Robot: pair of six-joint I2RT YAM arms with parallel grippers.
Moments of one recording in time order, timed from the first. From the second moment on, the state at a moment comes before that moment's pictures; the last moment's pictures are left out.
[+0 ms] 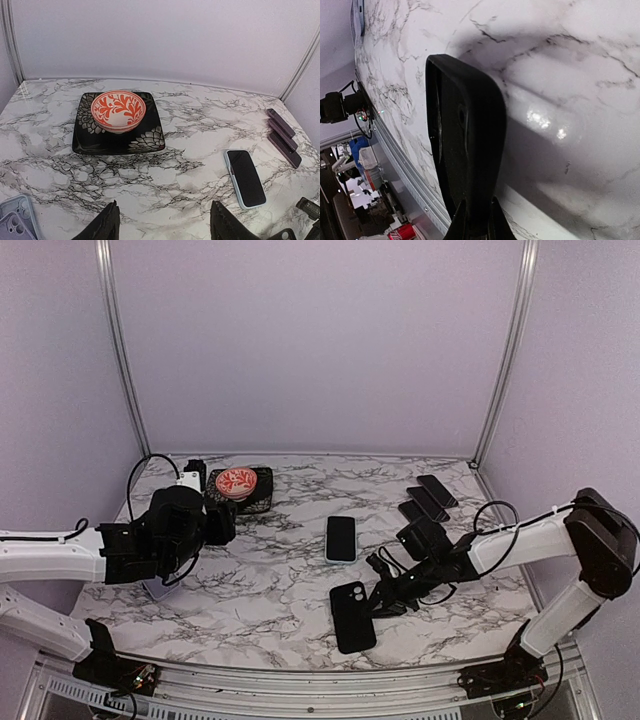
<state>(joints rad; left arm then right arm) -0.95 1.17 0.69 0.02 -0.66 -0.52 0.74 1.54 0.66 -0.15 -0.65 0.69</state>
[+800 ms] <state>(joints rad) -0.95 1.17 0.69 -0.01 -0.72 -0.53 0.75 1.56 0.63 -0.04 -0.53 0.92</state>
